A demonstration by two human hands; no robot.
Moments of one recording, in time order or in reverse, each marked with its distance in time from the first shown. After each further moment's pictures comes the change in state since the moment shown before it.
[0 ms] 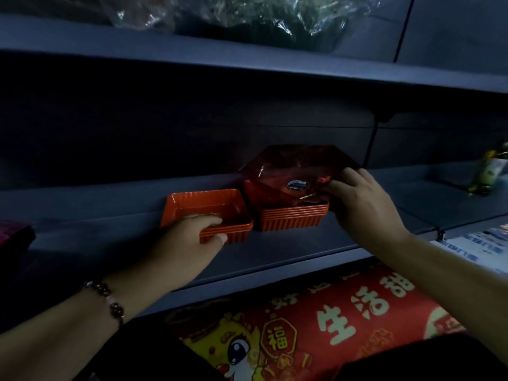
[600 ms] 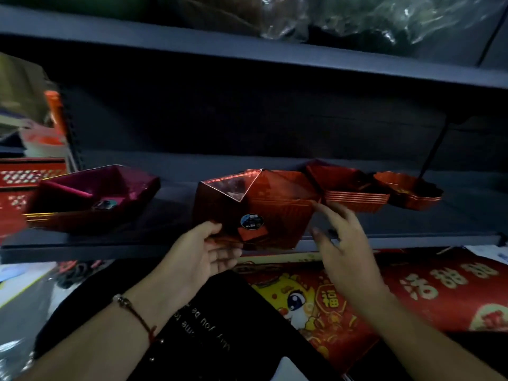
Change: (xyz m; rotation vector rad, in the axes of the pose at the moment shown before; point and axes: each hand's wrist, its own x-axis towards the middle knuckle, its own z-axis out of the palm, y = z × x) left_hand -0.133 -0.056 -0.066 -1.276 0.096 -0.659; right_hand -0.056 -0.203 -0.036 0.855 -0.286 0.446
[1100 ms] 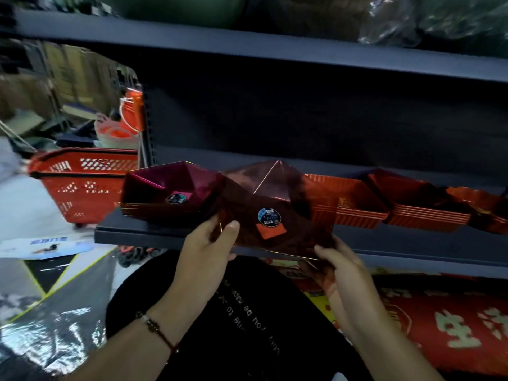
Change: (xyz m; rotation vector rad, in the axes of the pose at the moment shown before) left_hand -0.022 0.017 -0.090 0.354 0.280 0.470; right_hand -0.009 -0.064 0.111 1.020 -0.084 0.564
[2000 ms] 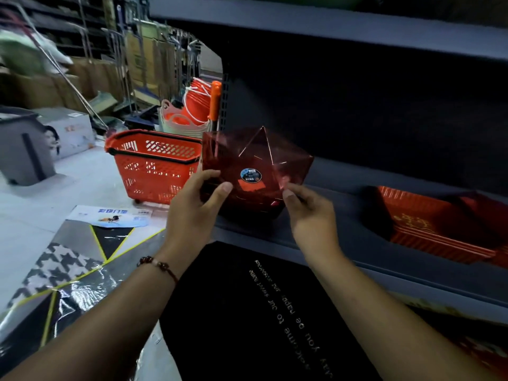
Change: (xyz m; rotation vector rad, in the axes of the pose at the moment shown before) left_hand 0.082 -0.014 -0.139 0.377 0.378 0.331; right_hand 0.070 0.053 0.174 -0.611 -0.158 -0.477
